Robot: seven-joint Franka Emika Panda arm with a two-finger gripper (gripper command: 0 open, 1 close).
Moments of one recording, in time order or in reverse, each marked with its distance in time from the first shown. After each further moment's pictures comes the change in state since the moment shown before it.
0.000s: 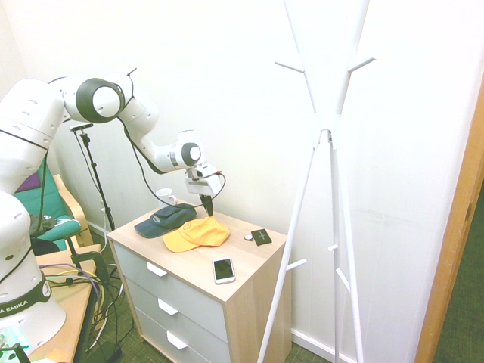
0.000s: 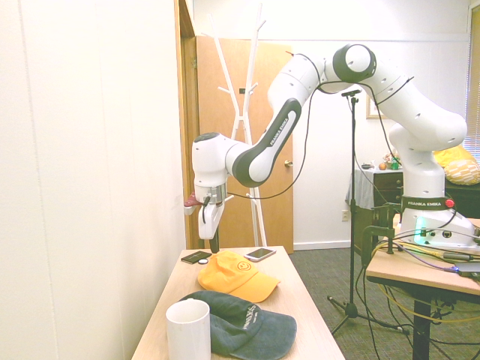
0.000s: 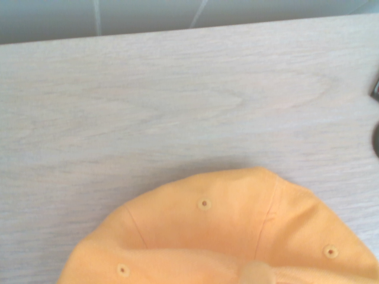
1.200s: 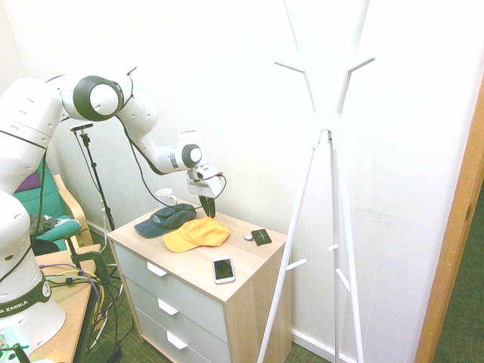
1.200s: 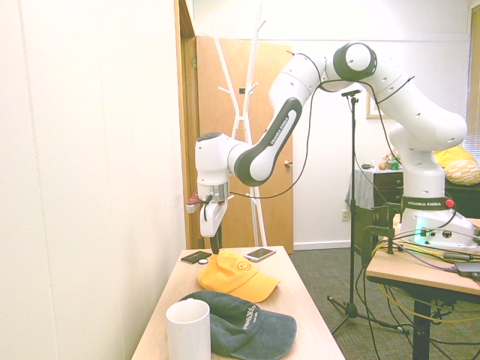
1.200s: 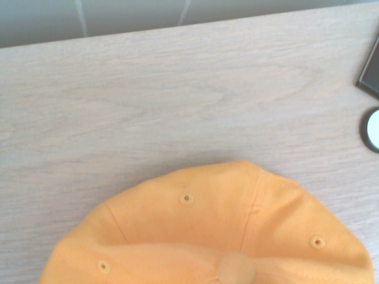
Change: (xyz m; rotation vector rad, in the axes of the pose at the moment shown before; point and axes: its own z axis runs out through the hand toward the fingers) arm 0.003 0.012 0.007 0.010 -0.019 0.033
